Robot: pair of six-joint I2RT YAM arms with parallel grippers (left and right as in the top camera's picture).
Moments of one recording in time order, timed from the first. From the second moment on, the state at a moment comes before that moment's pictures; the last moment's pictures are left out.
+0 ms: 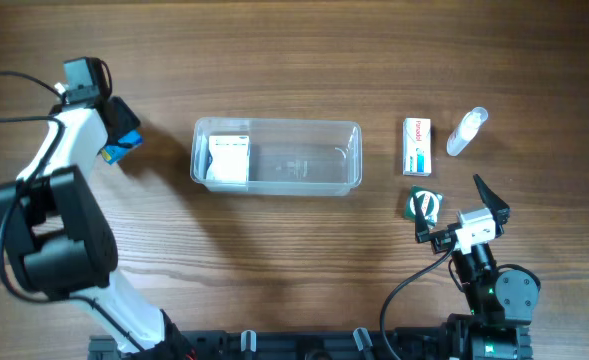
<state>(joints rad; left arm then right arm) 0.24 1.92 1.30 -0.48 -0.22 -0.42 -0.10 0.01 0.01 0.02 -0.32 -0.26</state>
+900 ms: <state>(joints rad) -0.36 1.44 1.30 -0.70 -0.13 -0.42 -0.10 0.01 0.01 0.02 -0.32 -0.26</state>
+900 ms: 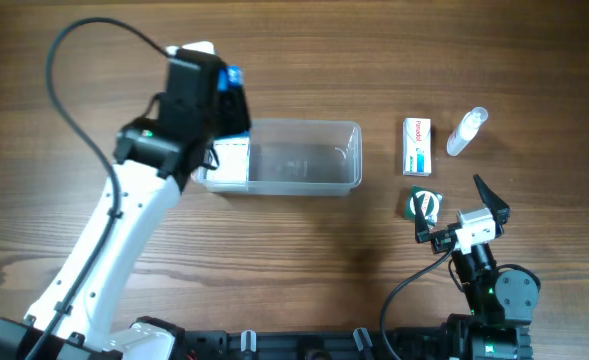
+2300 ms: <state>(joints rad) -0.51 1.84 1.30 -0.71 -0.13 -0.48 -0.10 0.01 0.01 0.02 -0.32 -0.26</state>
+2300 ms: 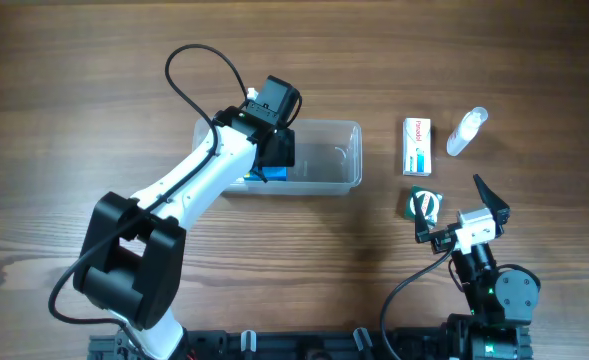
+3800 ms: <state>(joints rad) -0.51 1.84 1.28 -0.69 -0.13 -0.49 -0.10 0.01 0.01 0.02 -0.32 -0.26</state>
